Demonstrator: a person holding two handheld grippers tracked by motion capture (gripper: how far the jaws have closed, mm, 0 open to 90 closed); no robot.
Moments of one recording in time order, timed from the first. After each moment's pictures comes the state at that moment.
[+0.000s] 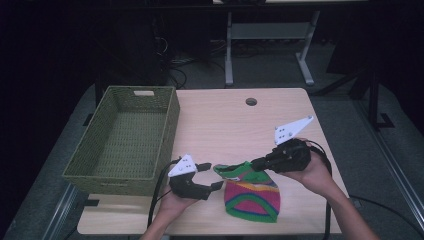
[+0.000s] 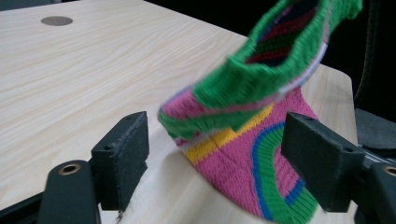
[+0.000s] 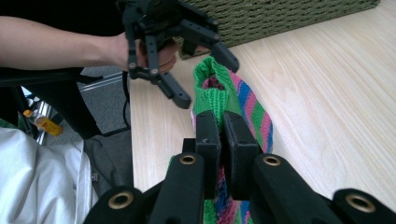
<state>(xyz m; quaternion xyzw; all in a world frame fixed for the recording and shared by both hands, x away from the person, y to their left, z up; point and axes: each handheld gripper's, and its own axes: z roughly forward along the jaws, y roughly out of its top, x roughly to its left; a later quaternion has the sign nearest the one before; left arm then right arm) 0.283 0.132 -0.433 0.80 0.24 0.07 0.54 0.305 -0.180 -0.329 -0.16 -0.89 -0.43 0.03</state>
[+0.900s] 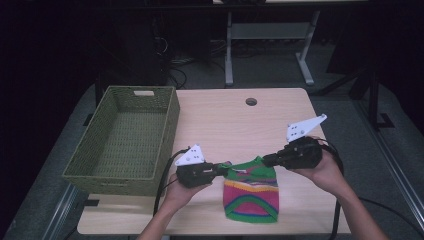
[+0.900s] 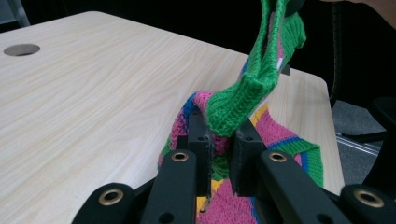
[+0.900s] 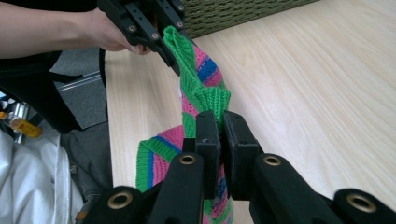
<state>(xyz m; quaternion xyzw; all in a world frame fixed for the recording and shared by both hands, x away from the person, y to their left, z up) 0.297 0.114 -0.409 0.81 0.19 0.05 0.55 0.310 -0.208 -0.332 -0.19 -0.88 -0.42 0.01</state>
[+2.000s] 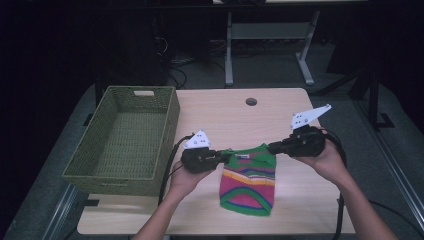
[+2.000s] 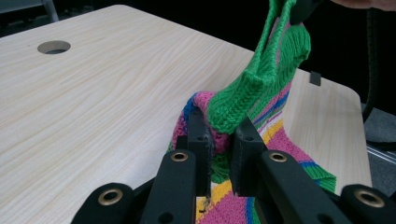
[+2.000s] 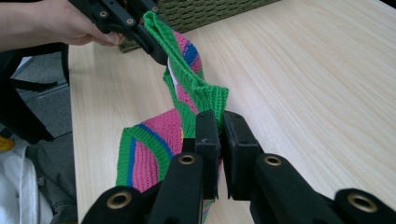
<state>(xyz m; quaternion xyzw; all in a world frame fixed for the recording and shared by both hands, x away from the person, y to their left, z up) 0.325 0.100 -0.391 0.82 0.24 0.06 0.52 0.339 -0.224 -0.331 -0.22 -0.88 -0.42 -0.02</state>
